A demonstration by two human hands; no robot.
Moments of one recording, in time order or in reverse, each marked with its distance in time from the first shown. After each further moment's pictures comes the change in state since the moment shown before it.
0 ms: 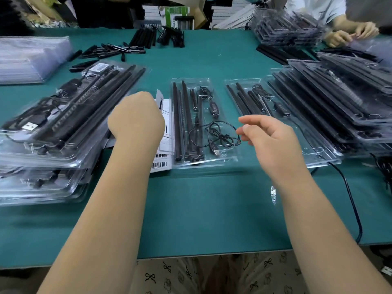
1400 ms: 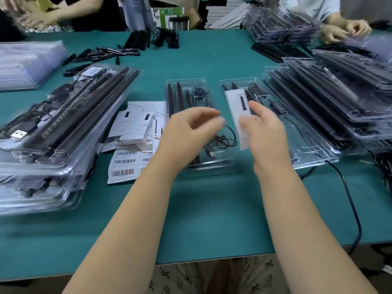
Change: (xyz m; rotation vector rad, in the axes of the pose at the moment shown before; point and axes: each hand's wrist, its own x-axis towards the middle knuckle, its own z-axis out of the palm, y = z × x) left_hand -0.045 0.040 0.017 -1.164 -0.425 0.252; right_hand 0.028 0.014 0.016 0.226 0.173 0.109
